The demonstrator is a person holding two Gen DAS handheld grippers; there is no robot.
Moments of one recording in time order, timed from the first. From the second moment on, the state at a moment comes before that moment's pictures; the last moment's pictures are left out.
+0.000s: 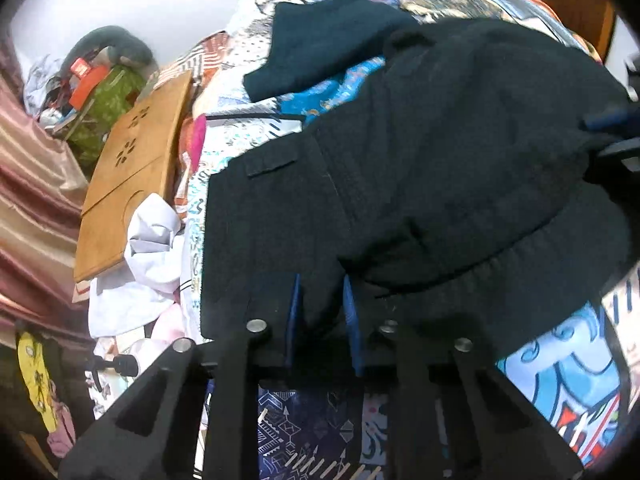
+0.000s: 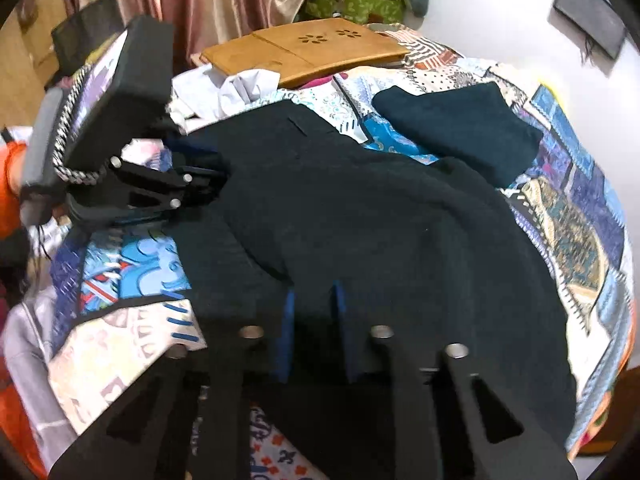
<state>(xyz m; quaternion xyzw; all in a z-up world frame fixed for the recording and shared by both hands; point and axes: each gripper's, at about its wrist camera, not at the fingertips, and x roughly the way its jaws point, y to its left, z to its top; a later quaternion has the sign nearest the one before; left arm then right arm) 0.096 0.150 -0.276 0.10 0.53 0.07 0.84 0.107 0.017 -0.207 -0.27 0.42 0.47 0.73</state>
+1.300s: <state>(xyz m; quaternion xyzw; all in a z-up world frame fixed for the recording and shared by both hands) 0.091 0.207 -0.268 -0.10 0.53 0.08 0.84 0.158 -0.064 -0.208 -0.09 0.50 0.35 0.79</state>
